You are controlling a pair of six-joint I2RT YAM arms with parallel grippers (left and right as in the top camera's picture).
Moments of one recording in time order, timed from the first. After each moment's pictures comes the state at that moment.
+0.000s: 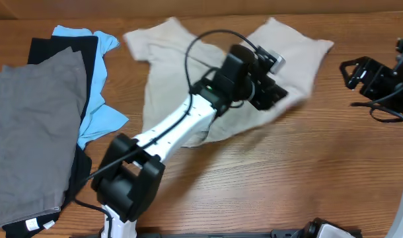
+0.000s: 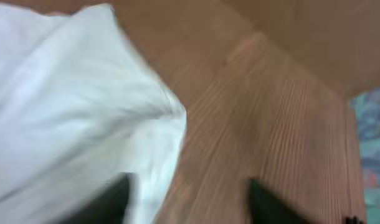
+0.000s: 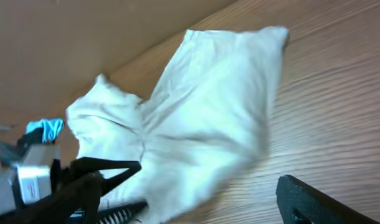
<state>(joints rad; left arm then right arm) -0.69 1.98 1.54 -0.13 0.51 -0.18 -0.42 1.34 1.48 -0.98 -0.53 0.15</state>
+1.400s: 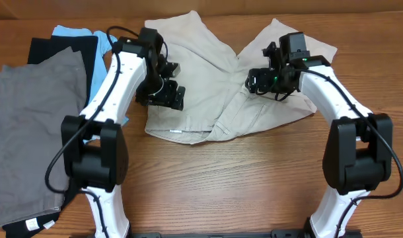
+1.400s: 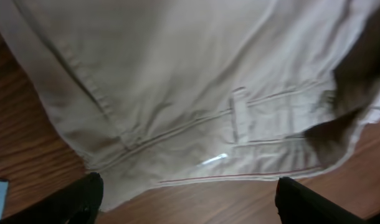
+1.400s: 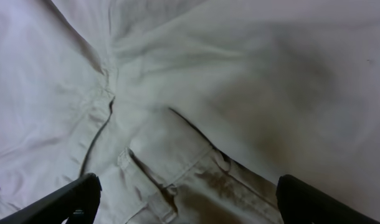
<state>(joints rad) -0.18 2.10 1.77 -1.27 0.25 0.10 0.14 2.01 1.48 -0.66 -0.28 0.08</state>
